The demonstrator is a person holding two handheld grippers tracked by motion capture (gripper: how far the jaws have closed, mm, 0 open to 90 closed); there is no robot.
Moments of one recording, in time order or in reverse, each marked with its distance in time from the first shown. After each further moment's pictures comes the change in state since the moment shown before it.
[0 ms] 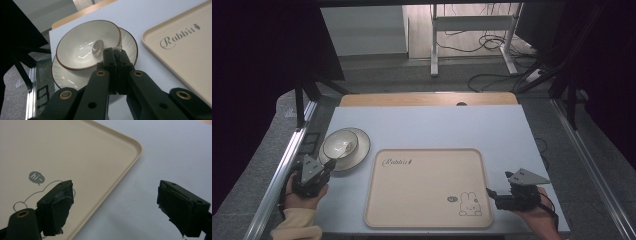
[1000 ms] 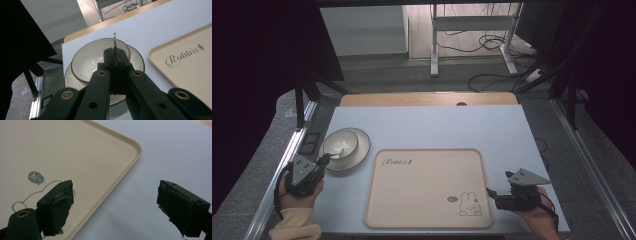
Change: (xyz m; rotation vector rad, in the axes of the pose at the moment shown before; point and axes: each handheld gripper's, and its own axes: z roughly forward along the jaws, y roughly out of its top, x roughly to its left) left arm 0.005 0.008 -0.015 -0.108 0.057 -0.027; right arm 0.000 0.000 0.000 -0.006 -0.005 -0.008
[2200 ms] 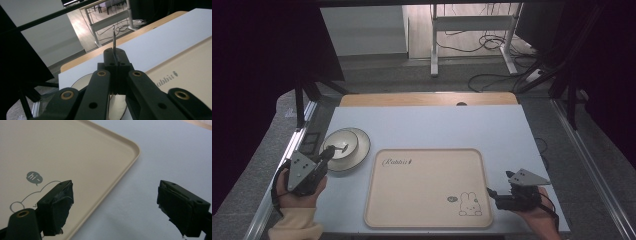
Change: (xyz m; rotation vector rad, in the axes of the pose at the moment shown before) left arm -0.020 0.043 -0.027 -0.153 -0.045 0.066; right arm 0.000 0.000 -0.001 -0.005 -0.010 -0.008
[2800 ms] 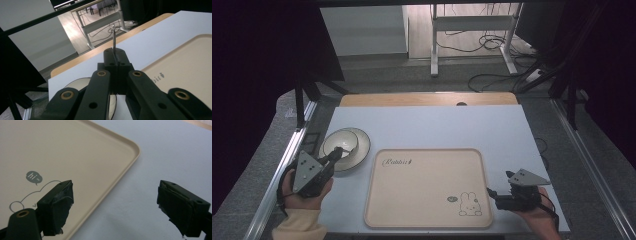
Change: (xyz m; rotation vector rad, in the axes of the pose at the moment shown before) left arm -0.013 0.008 0.001 -0.013 -0.063 0.014; right arm 0.000 0.000 0.000 0.002 -0.003 -0.004
